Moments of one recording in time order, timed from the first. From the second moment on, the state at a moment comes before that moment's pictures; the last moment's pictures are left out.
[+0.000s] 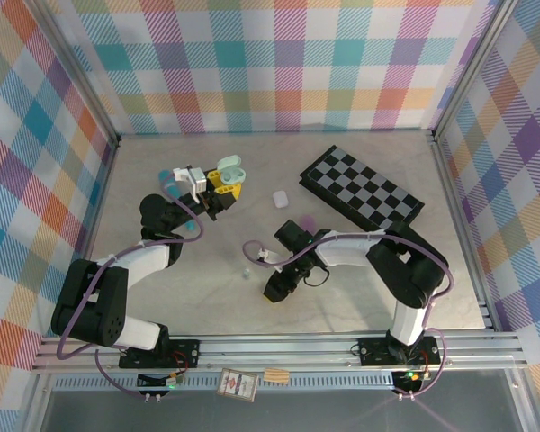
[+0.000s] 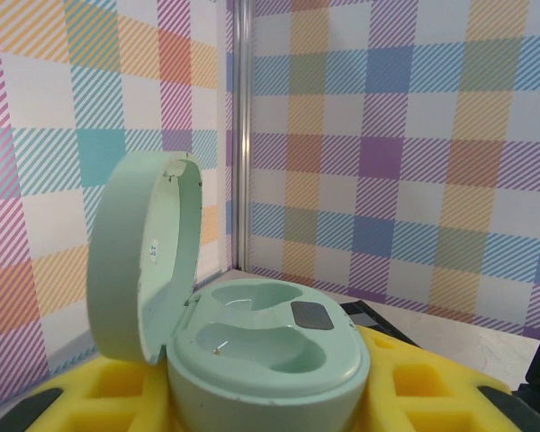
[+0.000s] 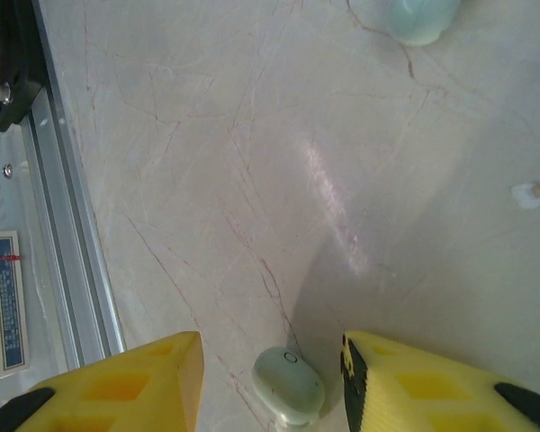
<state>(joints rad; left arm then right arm) -0.21 1.41 0.60 1.18 0.82 -0.26 0.86 1.79 0.92 -0.38 -0.70 -0.08</state>
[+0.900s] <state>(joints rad) -0.21 1.42 0.60 1.18 0.83 -0.26 0.88 1.79 0.90 -0.42 -0.72 -0.08</state>
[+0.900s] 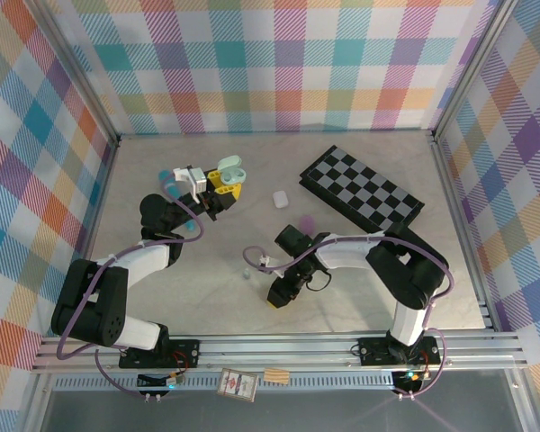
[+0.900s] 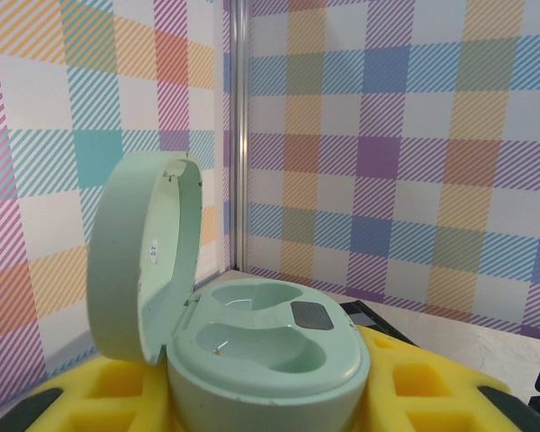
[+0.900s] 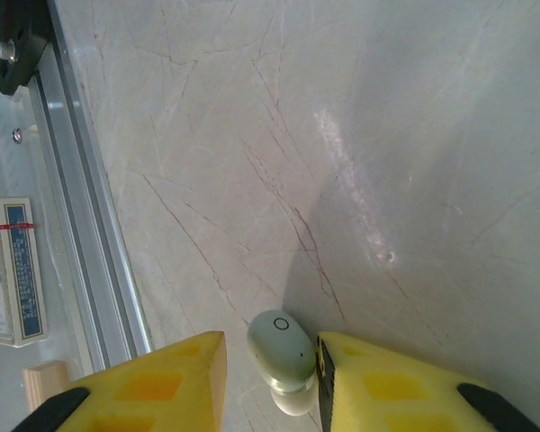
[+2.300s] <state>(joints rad) -0.21 1.42 0.60 1.18 0.83 -0.26 0.85 1.56 0.89 -0.48 0.30 0.86</state>
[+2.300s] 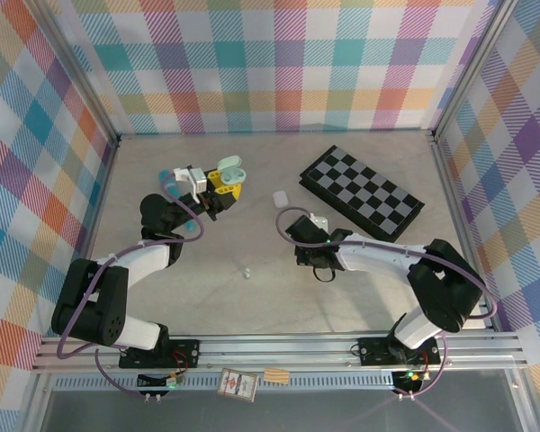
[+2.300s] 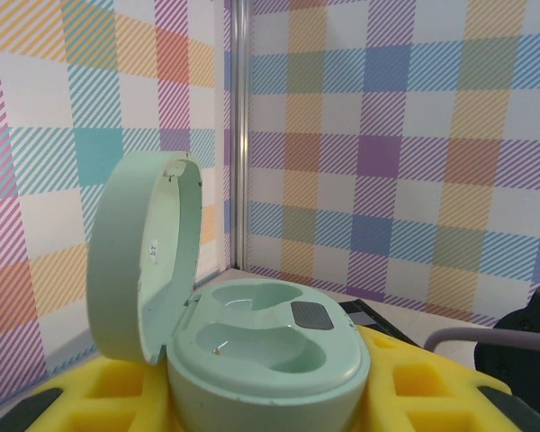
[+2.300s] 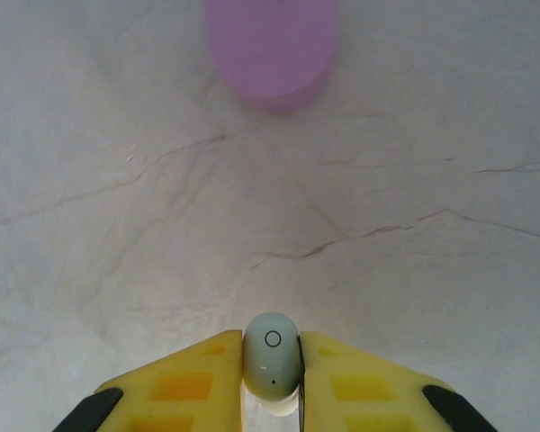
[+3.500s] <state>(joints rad) -0.32 1.47 0.60 1.18 0.93 -0.27 0.85 1.18 1.02 -0.22 -0.04 0.19</state>
